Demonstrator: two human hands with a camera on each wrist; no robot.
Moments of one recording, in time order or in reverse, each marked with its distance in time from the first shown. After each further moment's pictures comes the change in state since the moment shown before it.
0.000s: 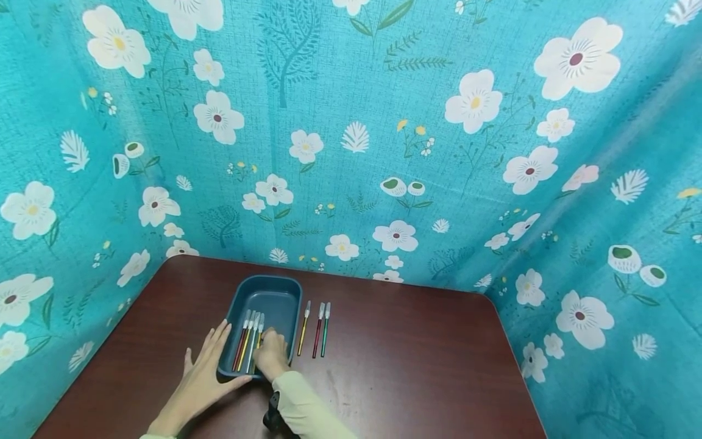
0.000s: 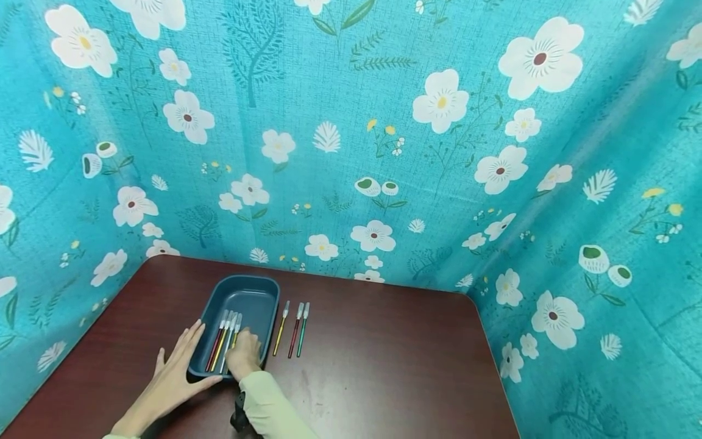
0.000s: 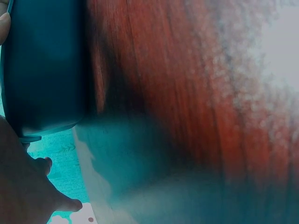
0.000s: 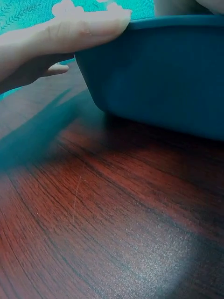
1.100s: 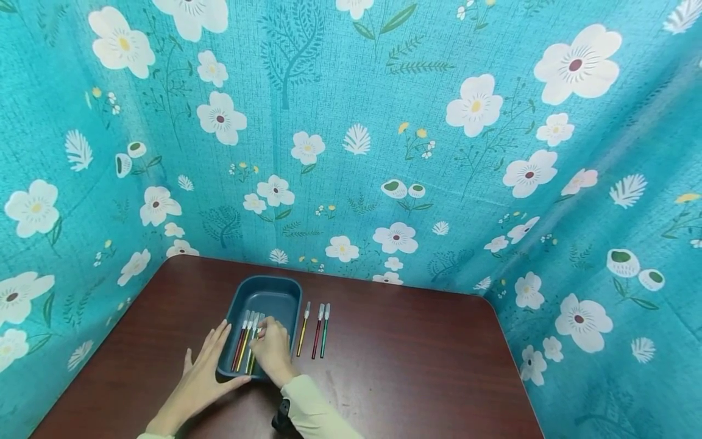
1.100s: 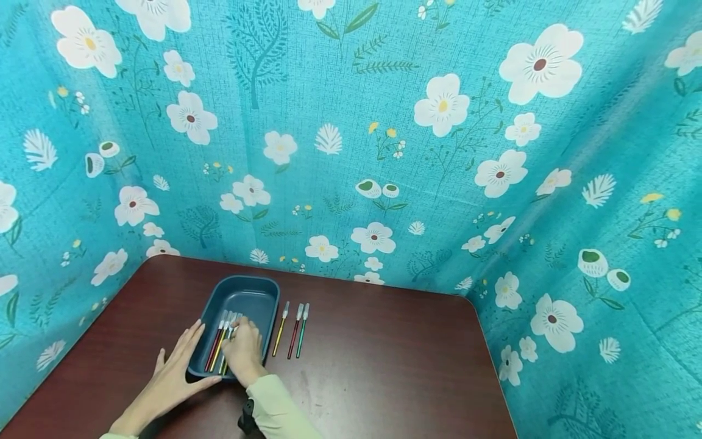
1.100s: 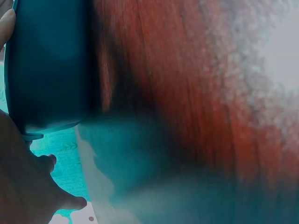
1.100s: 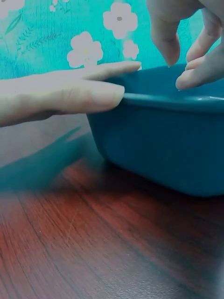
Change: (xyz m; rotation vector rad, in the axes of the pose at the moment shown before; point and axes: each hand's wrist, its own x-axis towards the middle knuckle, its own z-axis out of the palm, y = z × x) left_hand -0.001 0.002 -0.002 -0.010 0.002 0.000; right_hand -0.002 -0.010 -0.021 0.099 0.059 -0.209
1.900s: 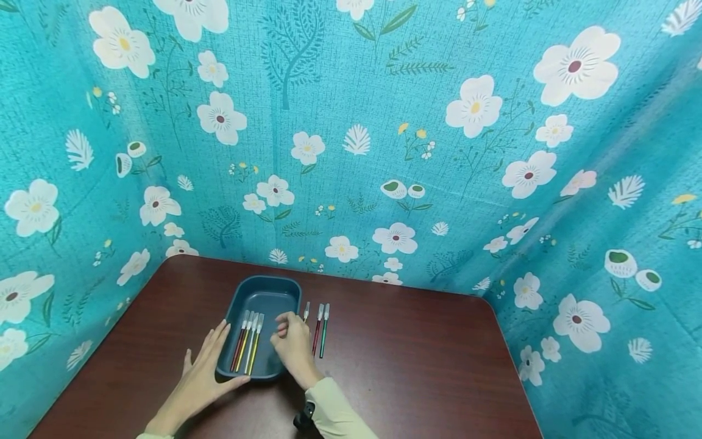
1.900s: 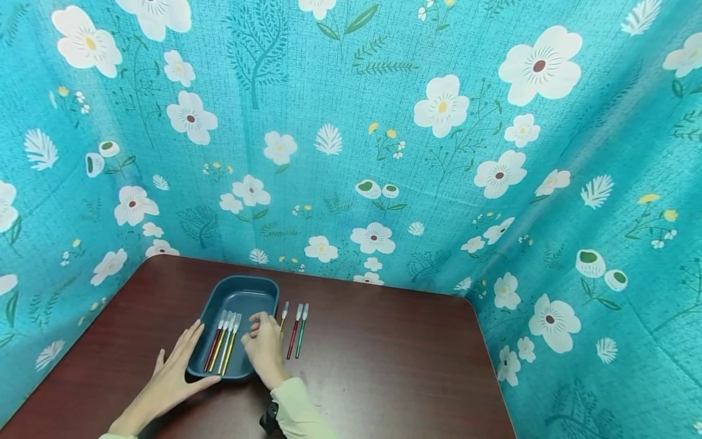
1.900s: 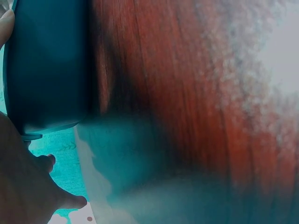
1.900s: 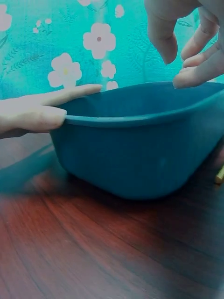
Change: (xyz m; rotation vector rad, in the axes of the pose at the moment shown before) left_hand 0.000 0.002 -0.001 -0.008 -0.031 -0.042; right_hand -0.003 0.015 -0.041 0.069 0.076 -0.114
